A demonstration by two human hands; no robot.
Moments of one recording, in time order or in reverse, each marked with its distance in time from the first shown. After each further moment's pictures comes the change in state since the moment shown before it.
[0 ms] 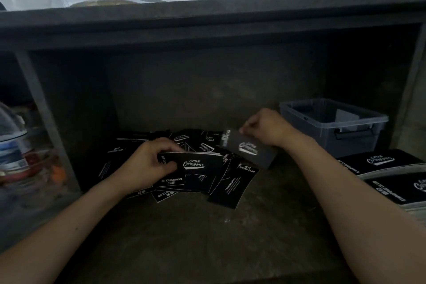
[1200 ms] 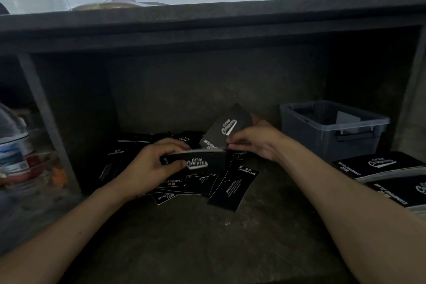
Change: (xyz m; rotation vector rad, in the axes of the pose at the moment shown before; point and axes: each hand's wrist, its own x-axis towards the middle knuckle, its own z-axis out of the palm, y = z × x) left_hand 0.001 0.000 0.005 -0.039 -0.003 0.060; right_hand -0.003 -0.022 0.029 1.161 -0.125 0.271
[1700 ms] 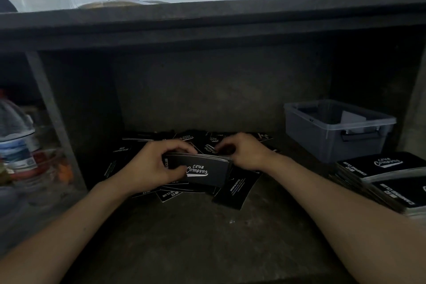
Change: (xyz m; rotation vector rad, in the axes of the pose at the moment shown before) left_hand -0.008 0.019 -0.009 0.013 -0.072 0.041; right_hand 0.008 0.034 0.012 -1.110 -0.166 -0.382
